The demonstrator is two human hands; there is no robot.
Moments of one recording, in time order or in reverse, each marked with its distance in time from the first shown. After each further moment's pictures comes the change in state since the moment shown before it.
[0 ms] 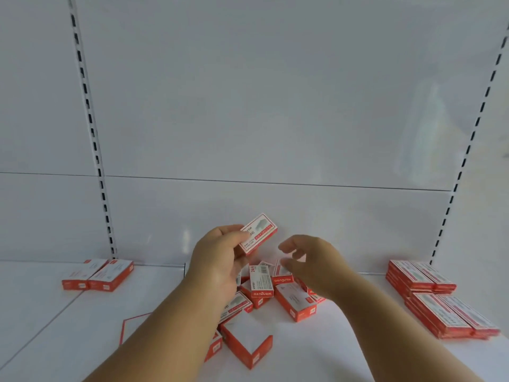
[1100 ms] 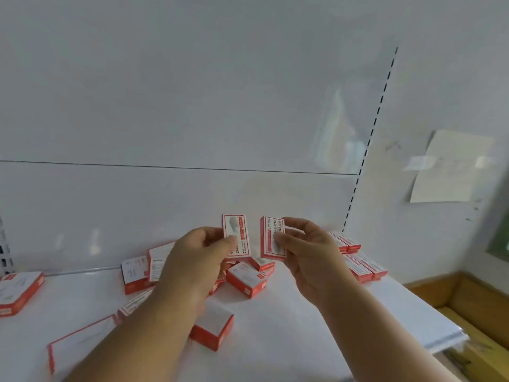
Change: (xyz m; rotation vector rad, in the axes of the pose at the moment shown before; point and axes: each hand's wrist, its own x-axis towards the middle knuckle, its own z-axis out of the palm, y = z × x) left_hand -0.036 -0.003 0.002 0.454 -0.260 0.066; right_hand -0.070 -0.022 -0.019 1.330 0.379 0.273
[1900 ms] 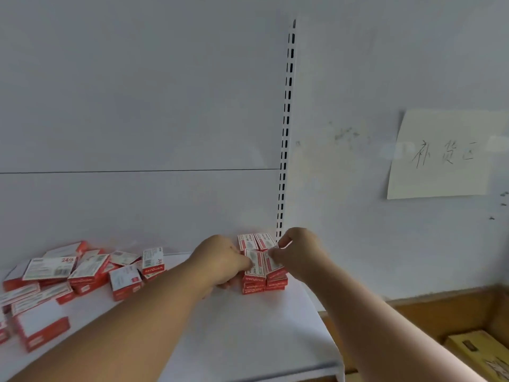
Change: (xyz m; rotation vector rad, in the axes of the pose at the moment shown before) left_hand 0.017 0.007 0.258 0.574 -0.115 -0.082; right_hand 0.080 -0.075 -0.229 -1.233 0.040 -0.047
